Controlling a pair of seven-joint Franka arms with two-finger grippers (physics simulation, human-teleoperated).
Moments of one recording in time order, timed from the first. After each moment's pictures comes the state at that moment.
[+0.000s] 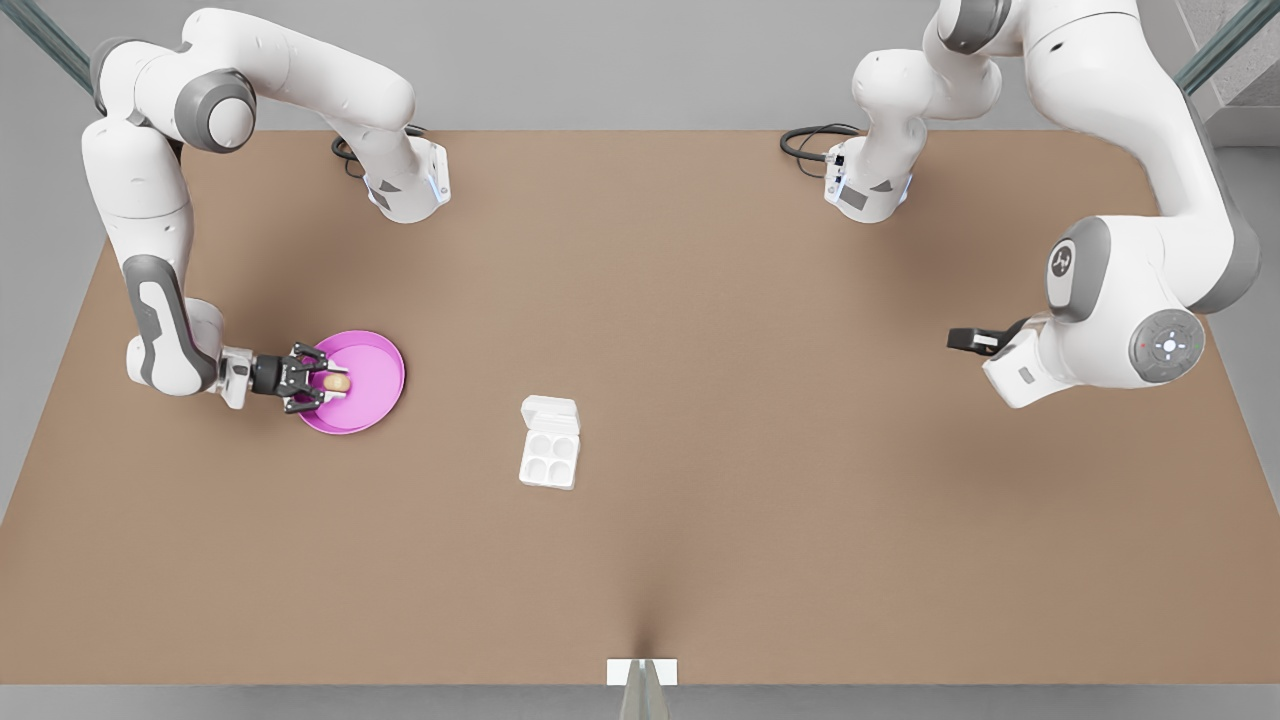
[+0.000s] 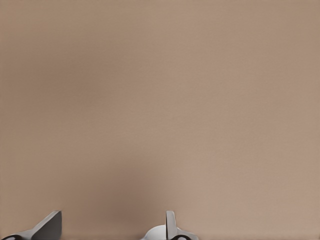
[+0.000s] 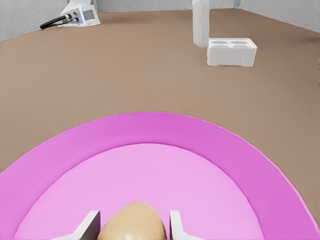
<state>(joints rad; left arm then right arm) -0.12 0.26 0.10 -1.47 -0.01 1.33 0.15 -0.46 0.64 -0.03 -2.03 0.83 1.85 -2.70</state>
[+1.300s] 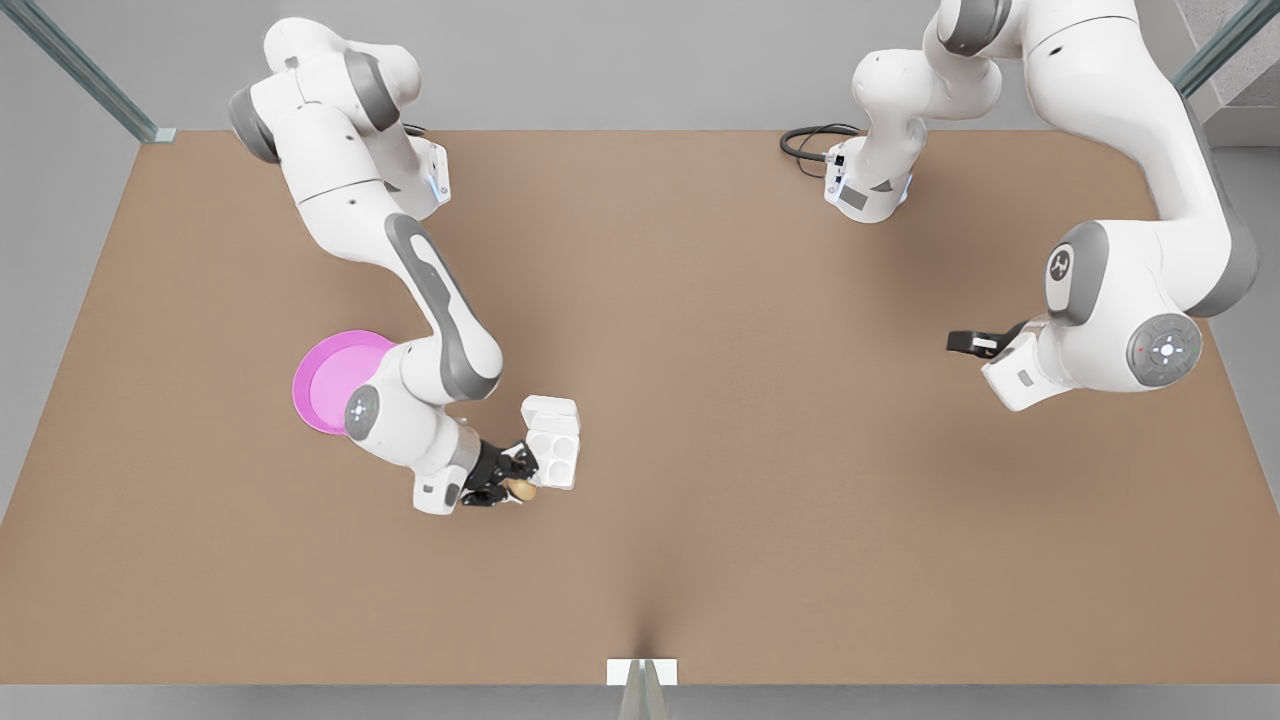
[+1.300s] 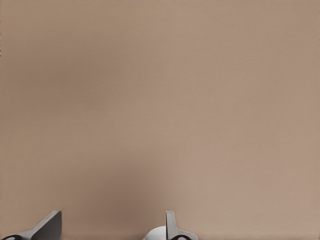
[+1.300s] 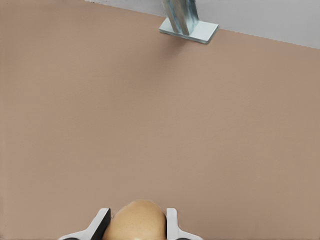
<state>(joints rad) -0.12 0.27 0.10 -1.47 -0.01 1.33 0.15 0.34 0.69 0.08 -1.47 0.56 2.41 -0.52</state>
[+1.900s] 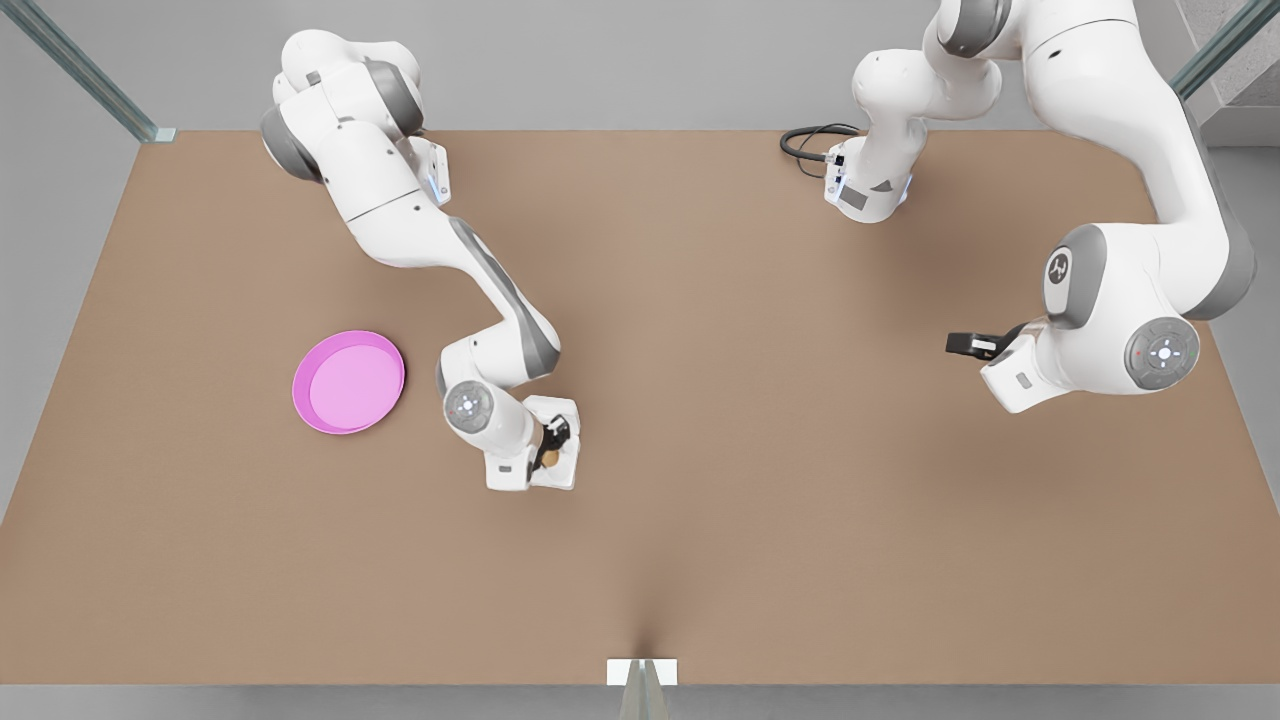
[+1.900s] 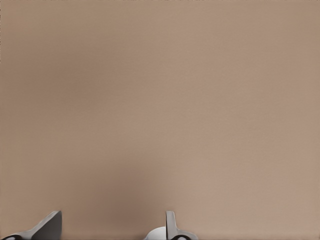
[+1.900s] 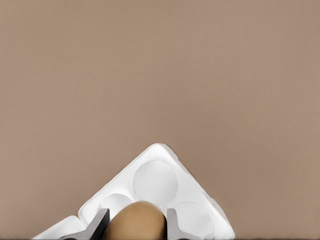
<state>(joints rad) -0.12 0.27 0.10 -1.47 -0.01 1.34 0.15 0.40 0.73 0.11 -1.53 0.16 2.32 -0.36</state>
